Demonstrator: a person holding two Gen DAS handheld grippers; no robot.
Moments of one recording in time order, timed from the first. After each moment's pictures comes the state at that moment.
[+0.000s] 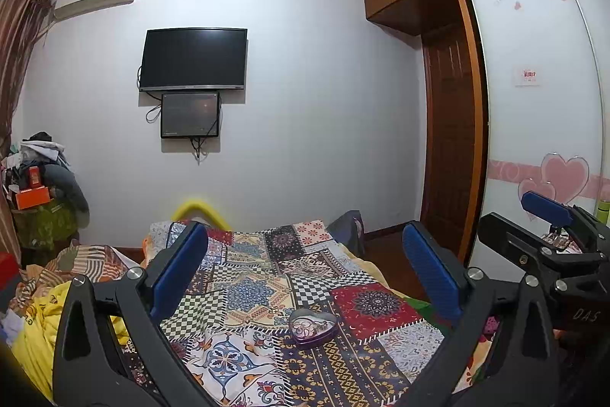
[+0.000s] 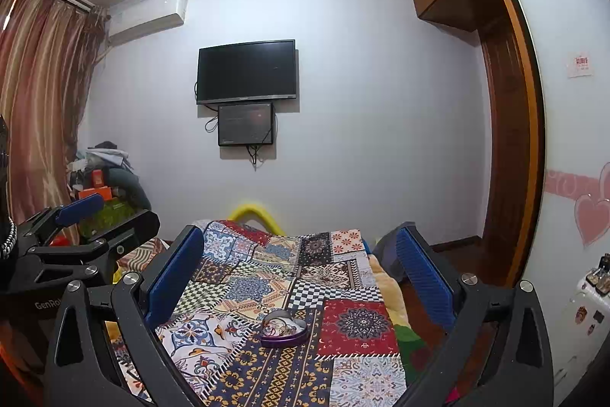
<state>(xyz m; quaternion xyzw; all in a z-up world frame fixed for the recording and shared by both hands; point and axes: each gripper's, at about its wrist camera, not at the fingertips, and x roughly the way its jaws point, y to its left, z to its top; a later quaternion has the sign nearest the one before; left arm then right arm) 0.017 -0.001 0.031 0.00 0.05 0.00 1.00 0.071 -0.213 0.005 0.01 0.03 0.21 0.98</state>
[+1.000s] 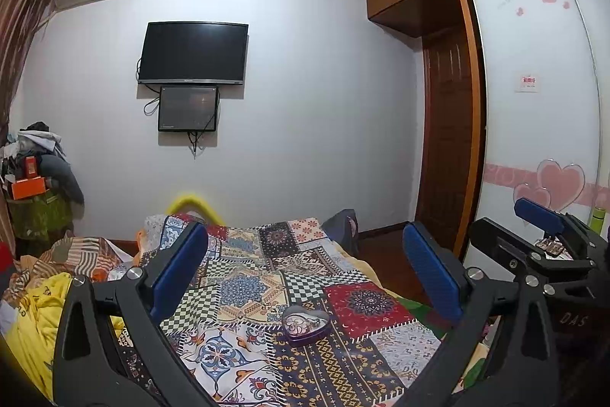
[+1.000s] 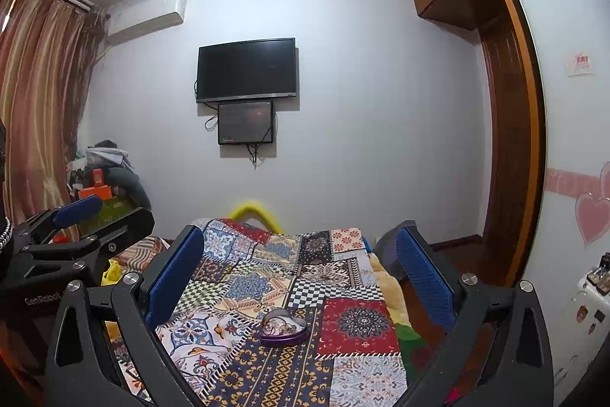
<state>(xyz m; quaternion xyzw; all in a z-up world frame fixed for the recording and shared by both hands) 0.019 0.001 0.028 -0.02 0.05 -0.01 1.00 0.075 -0.212 0.003 0.01 0.03 0.21 0.98</state>
